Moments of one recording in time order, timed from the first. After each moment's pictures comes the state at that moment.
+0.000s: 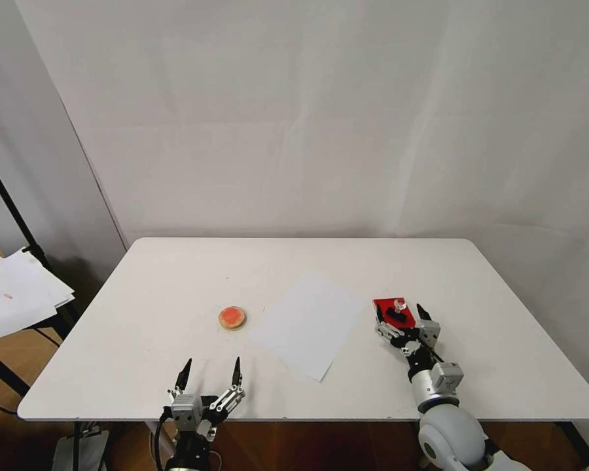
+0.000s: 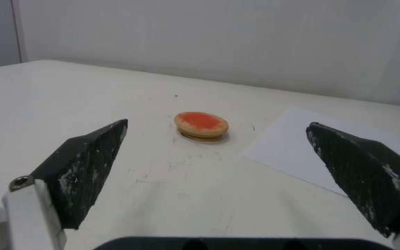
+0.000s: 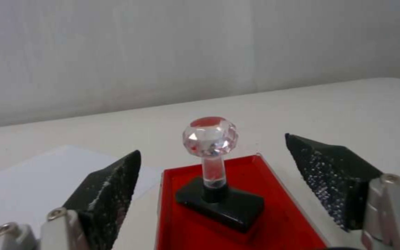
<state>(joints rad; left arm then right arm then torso) 1.70 -1.56 -0.48 -2.07 -0.11 -0.28 0.02 -1.14 1.00 0.12 1.79 0.49 0.13 0.44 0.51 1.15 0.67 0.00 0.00</state>
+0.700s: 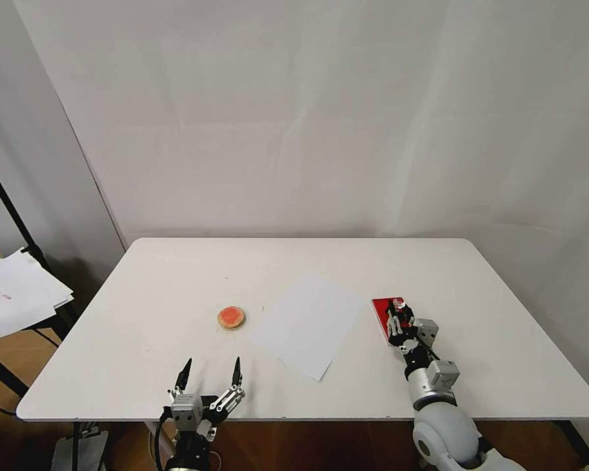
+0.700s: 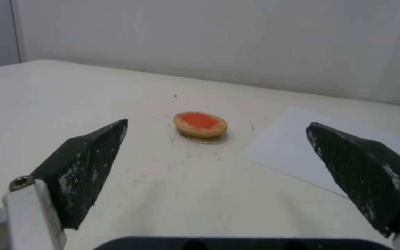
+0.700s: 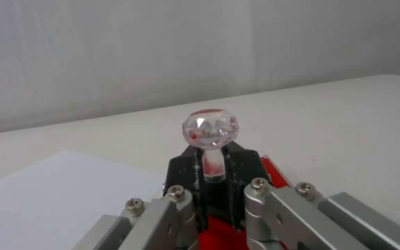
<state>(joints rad) 1.70 -1.56 -0.48 -2.07 -0.11 -0.28 0.02 -1.12 1.02 0.09 1.77 0.49 0.12 0.45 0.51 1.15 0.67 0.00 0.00</state>
